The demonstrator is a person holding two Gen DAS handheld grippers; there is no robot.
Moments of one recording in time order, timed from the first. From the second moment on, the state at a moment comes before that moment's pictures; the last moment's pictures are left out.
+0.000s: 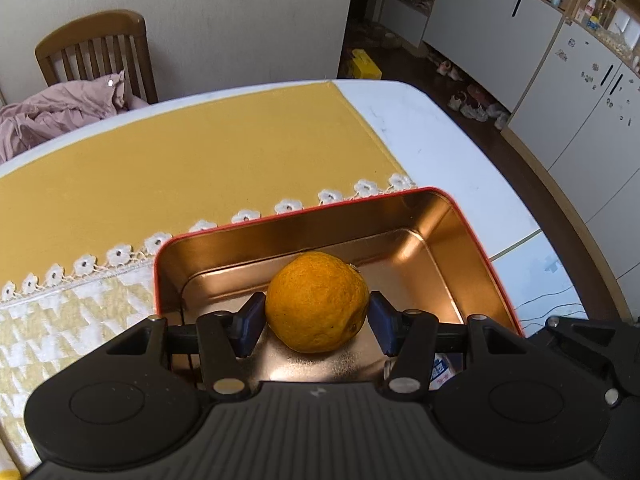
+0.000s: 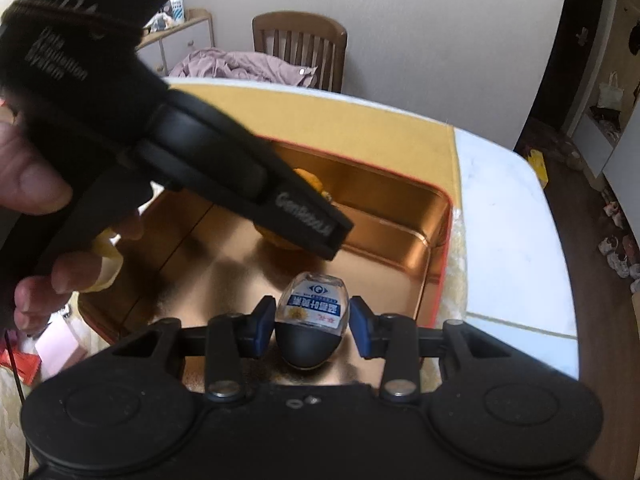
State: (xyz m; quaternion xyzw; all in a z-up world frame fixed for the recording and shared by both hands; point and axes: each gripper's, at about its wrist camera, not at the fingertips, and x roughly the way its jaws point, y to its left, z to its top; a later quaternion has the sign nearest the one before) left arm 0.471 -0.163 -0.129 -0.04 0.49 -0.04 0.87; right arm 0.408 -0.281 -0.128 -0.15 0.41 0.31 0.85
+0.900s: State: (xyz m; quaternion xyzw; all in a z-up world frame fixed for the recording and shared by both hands) left arm 0.443 -0.155 -0.091 -0.04 0.46 -0.03 0.89; right arm 0.390 -0.294 -0.114 -0.11 0.40 0.30 0.86
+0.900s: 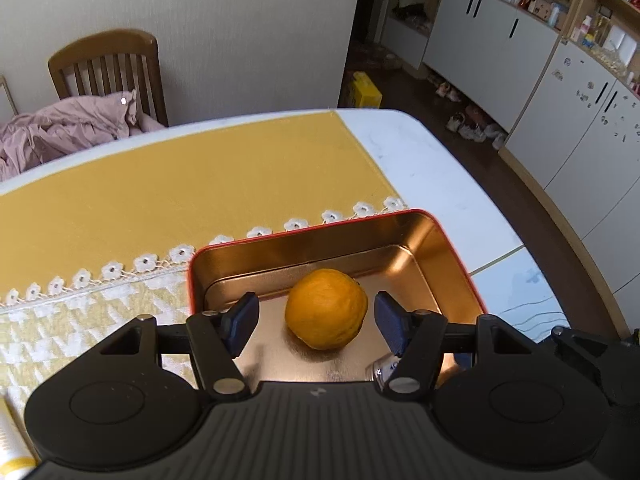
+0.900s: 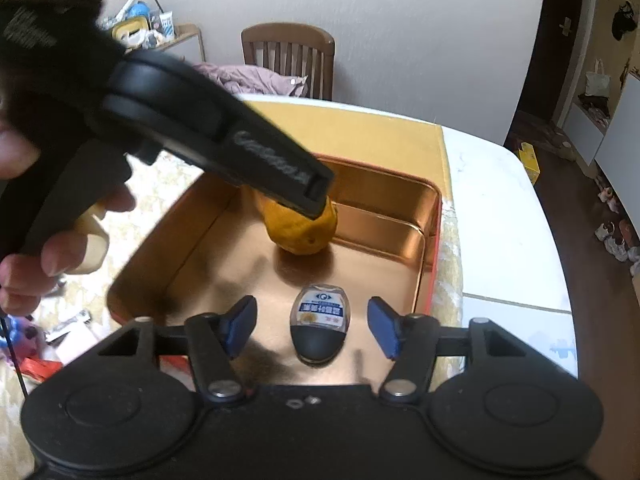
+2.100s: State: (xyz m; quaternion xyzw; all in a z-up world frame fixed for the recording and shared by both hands) left arm 0.244 -0.054 -0.011 -0.04 0.33 -0.01 0.94; right arm 0.283 -0.287 -0.032 0.00 0.34 0.31 0.89
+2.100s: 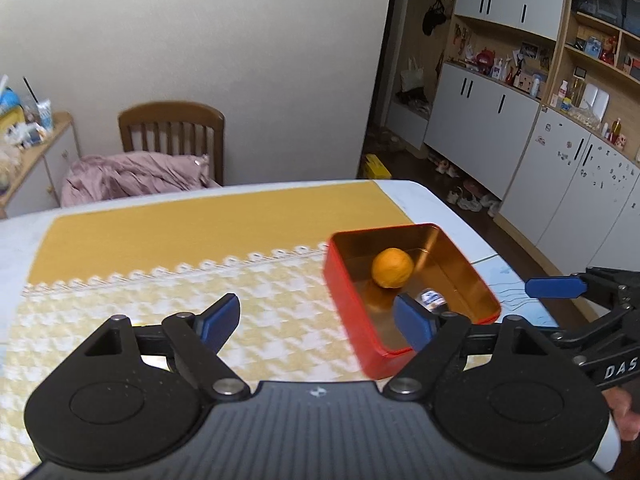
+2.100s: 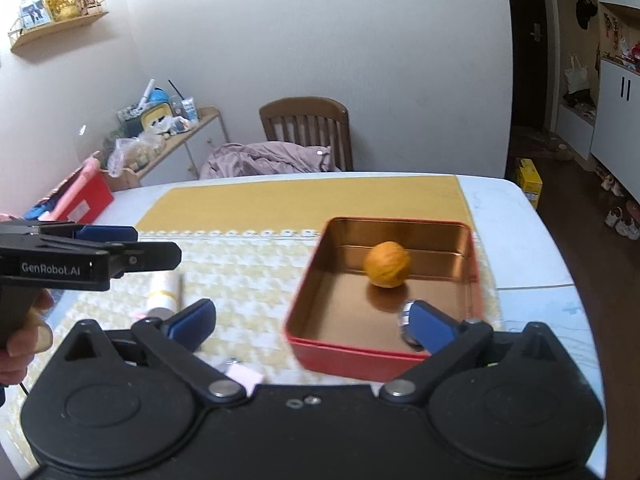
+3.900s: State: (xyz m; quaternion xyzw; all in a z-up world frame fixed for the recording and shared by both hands) left arm 0.145 0.015 -0.157 0.03 0.41 -0.04 0.91; right arm 0.218 -0.139 -0.151 -0.16 0.42 0.35 0.82
